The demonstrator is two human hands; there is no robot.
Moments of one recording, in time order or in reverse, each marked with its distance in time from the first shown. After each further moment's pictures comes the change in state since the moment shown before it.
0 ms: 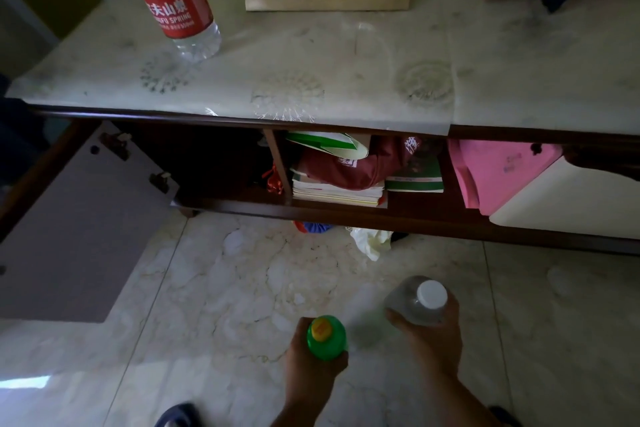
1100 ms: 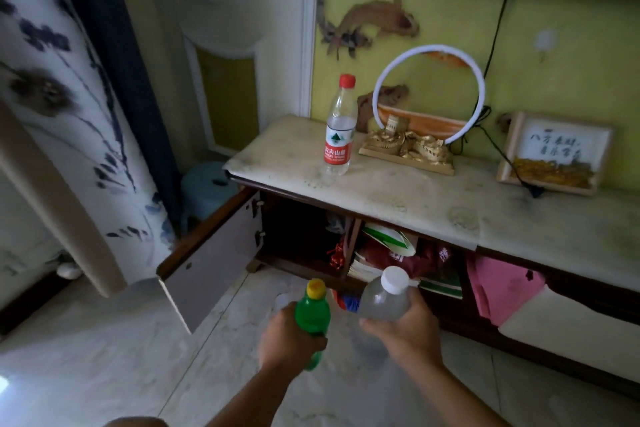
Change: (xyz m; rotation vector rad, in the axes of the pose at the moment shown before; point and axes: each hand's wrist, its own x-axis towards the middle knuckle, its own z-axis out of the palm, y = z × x) left_hand -0.025 0.097 -0.206 0.139 0.139 0.073; right_hand -0.166 -0.205 0.003 -0.161 -0.300 -0.521
